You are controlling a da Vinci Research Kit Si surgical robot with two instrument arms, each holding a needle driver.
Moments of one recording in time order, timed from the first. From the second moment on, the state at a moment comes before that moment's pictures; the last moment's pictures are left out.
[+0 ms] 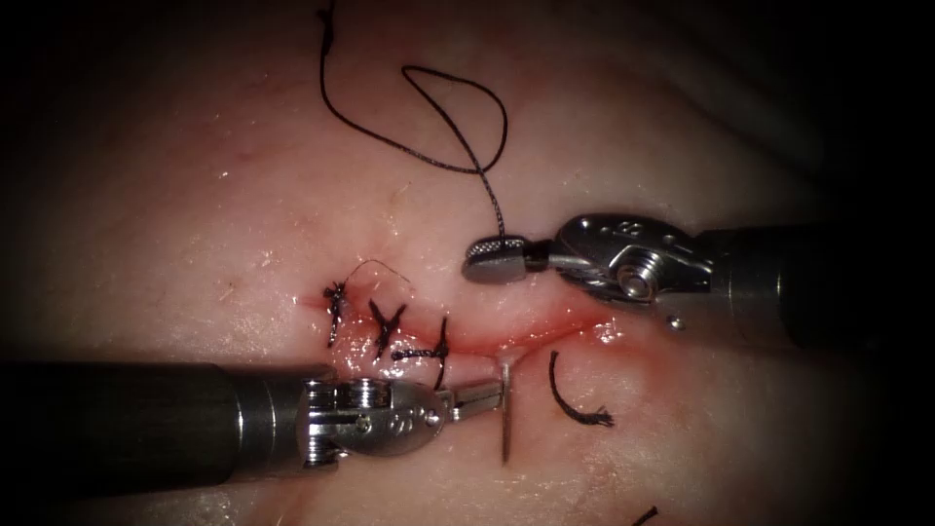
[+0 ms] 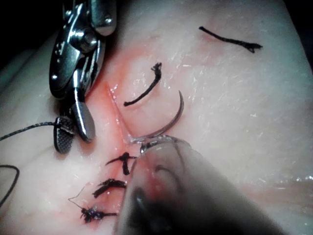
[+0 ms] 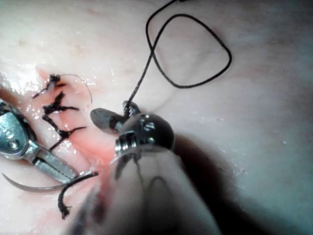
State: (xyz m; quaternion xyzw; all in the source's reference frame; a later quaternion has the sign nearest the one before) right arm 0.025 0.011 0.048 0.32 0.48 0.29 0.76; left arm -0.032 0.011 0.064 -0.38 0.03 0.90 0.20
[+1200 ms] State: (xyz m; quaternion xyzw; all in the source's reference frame) right arm 0.017 0.013 0.051 0.27 0.53 0.24 0.77; left arm -0.037 0.013 0.063 -0.49 0.00 0.87 0.10
